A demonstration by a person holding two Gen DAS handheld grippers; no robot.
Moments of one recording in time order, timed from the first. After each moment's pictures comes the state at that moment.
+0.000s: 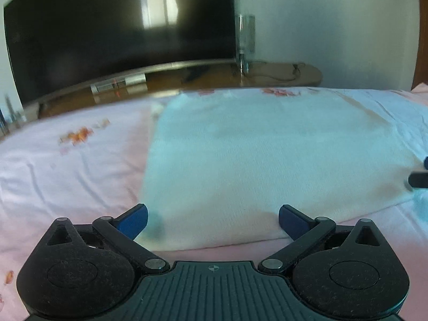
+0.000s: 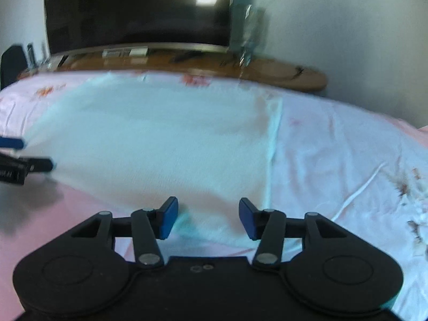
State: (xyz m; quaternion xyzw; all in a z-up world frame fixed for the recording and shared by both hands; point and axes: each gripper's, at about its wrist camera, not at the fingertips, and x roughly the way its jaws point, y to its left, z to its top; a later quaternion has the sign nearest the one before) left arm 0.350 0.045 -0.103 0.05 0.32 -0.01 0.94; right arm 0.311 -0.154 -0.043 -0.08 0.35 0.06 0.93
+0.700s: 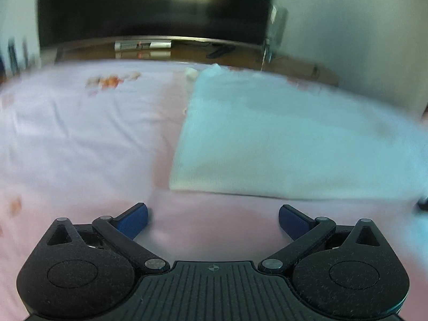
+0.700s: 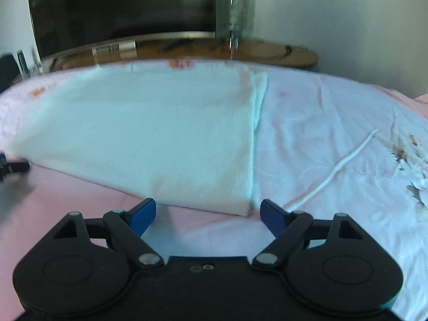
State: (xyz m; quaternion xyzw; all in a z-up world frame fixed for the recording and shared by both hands) left arm 0.316 0.095 -0.104 -0.11 0.37 -0.01 0.92; right arm 0.290 -0.175 -0.048 -0.03 0.37 0.06 0.93
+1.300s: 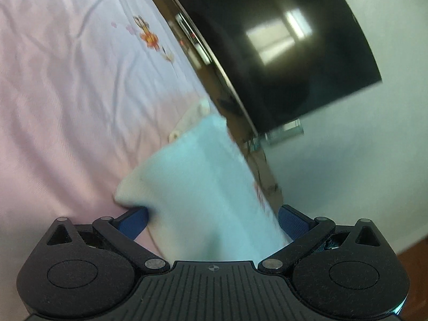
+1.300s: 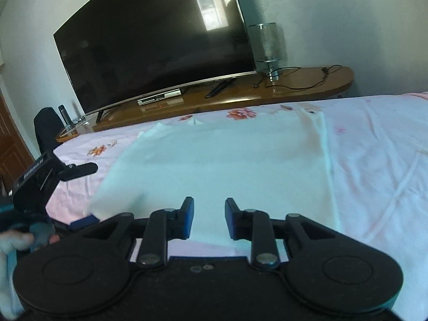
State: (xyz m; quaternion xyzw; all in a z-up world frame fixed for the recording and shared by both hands) left arm 0.349 0.123 -0.142 -0.52 0.22 0.01 0.83; right arm 0.318 -0.128 -0.013 0.07 0.33 0.15 0.93
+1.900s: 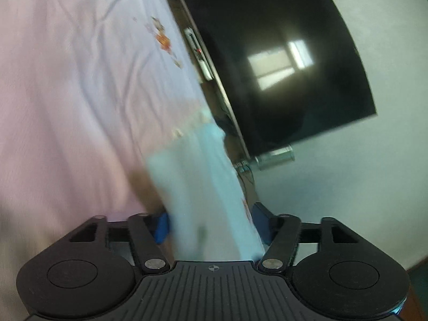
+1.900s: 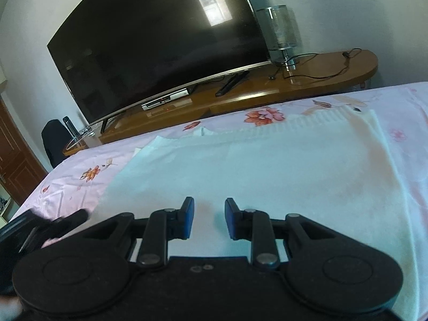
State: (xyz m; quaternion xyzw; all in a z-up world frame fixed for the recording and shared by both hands) left arm 0.340 0.100 -0.156 -0.56 0.17 0.00 0.81; right arm 0.405 -0.102 -0.046 0.12 0.34 0.18 0.92
